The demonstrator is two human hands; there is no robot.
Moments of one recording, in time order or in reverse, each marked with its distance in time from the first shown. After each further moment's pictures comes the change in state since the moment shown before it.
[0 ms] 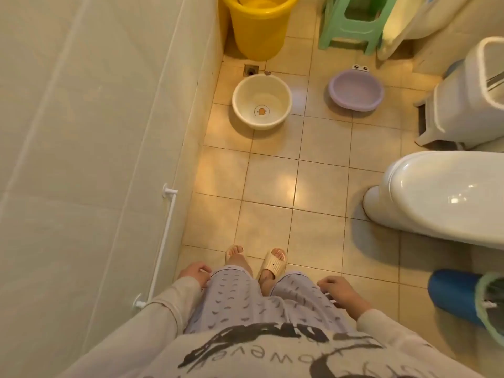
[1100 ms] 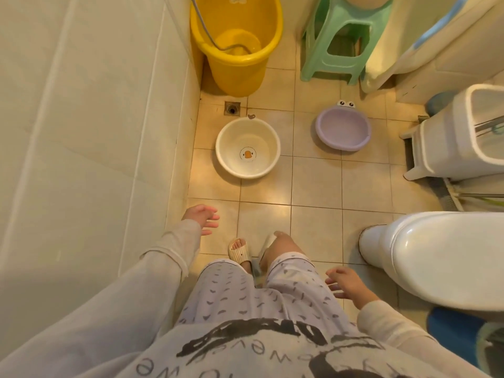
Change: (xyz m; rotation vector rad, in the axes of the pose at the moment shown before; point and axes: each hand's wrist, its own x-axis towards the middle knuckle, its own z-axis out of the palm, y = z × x) left_hand 0.145 0.379 -0.195 -0.389 -0.156 0.172; right_hand 0.094 -0.269 -0.123 0.247 0.160 0.096
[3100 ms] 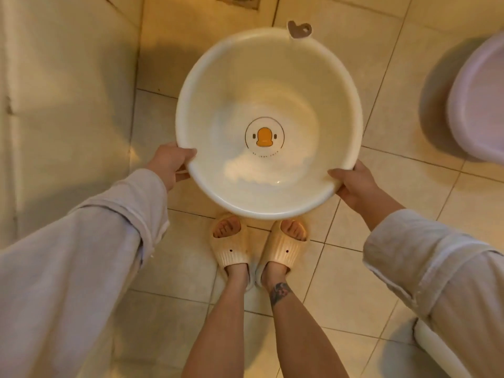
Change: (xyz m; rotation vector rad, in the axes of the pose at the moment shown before) left_hand 0.594 0.070 0.078 -0.197 0.190 -0.269; right_hand 0.565 -0.359 0.114 0.313 -0.045 -0.060
